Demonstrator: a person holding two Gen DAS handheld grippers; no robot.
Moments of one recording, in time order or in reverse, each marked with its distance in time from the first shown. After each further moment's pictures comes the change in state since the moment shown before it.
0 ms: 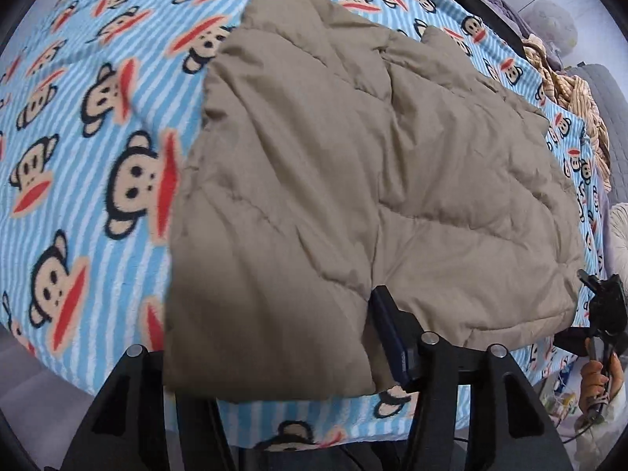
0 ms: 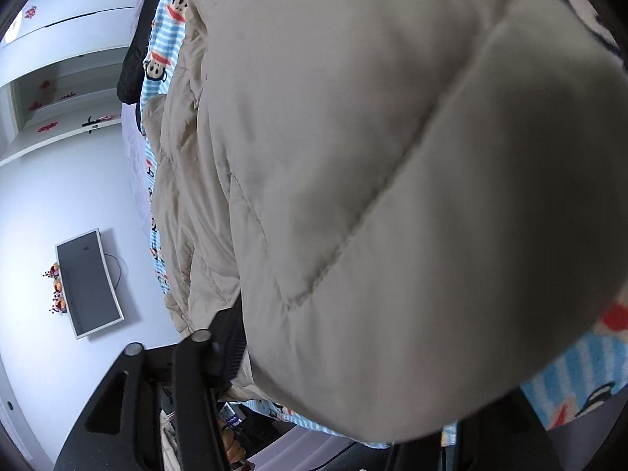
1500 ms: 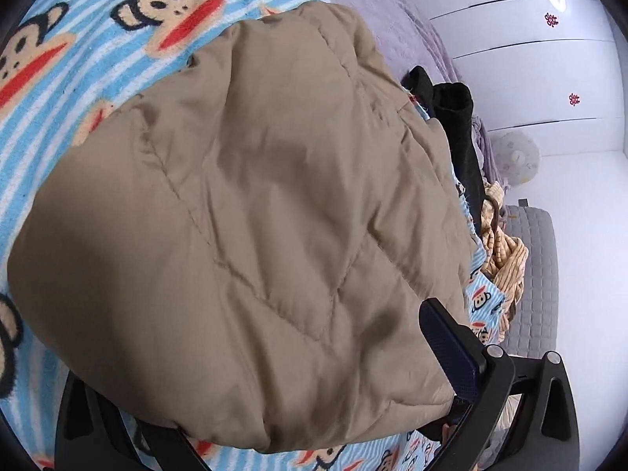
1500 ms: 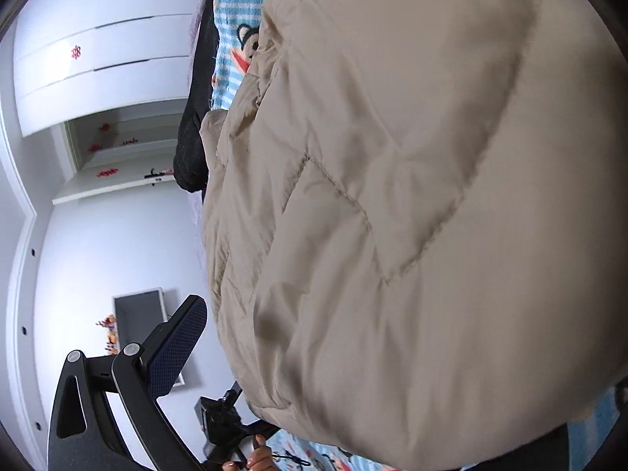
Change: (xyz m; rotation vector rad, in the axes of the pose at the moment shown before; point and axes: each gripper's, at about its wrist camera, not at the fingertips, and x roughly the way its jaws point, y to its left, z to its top) left arm 0.106 -0.005 0.276 -0.337 -0.107 -0.472; right arm 0.117 0.100 0.152 0.033 -0.183 0.313
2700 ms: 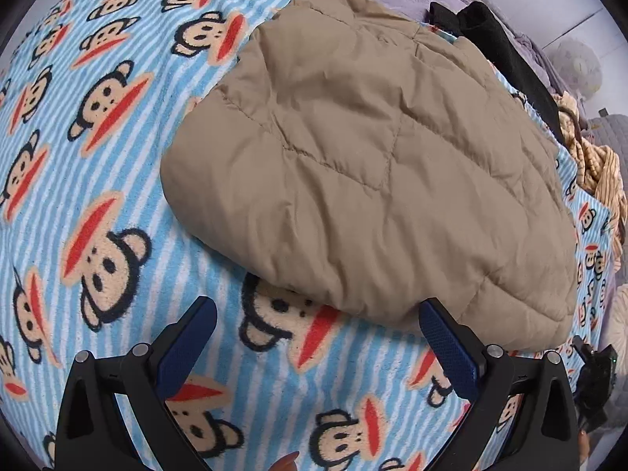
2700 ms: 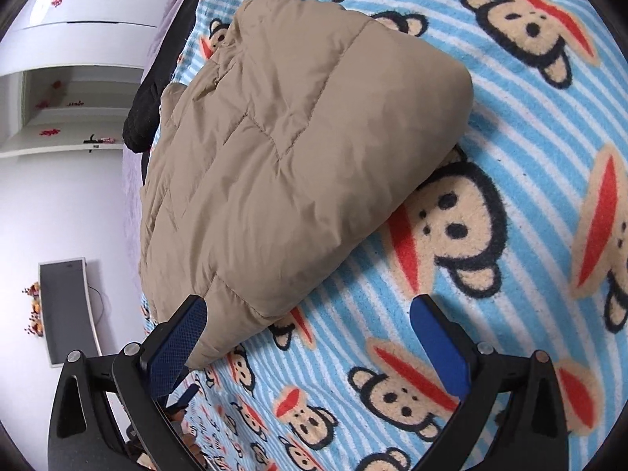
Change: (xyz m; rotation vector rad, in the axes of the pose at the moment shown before) left arm -0.035 -0.035 -0.062 0.249 0.046 0.454; right arm -0.080 -0.012 -0.049 -0.113 0.013 -0.322
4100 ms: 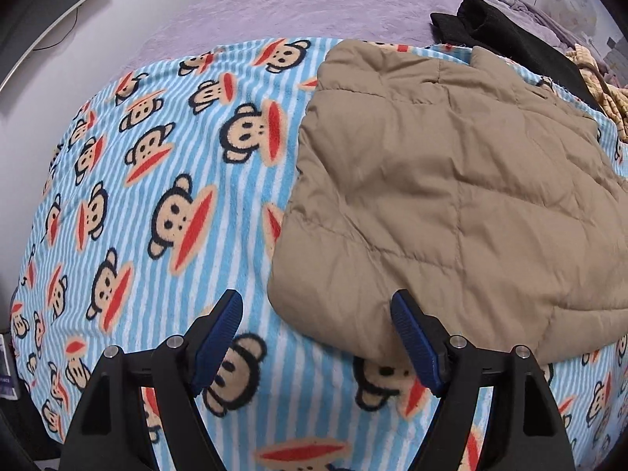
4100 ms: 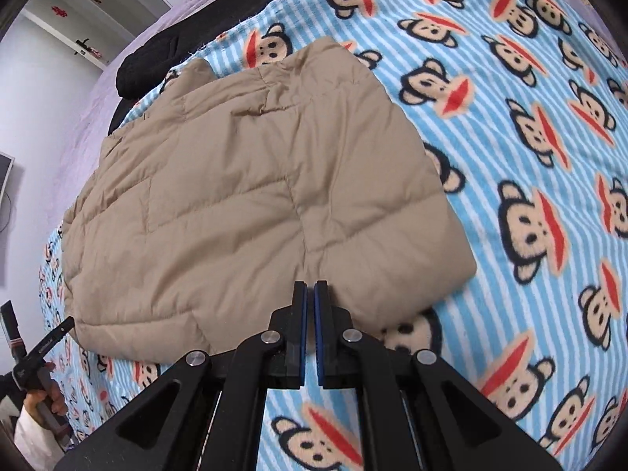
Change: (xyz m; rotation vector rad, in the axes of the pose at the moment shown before) left arm -0.023 -0.006 0.027 0.240 -0.156 0.324; right arm -0.021 0.066 0.013 -0.423 -0.072 -0.392
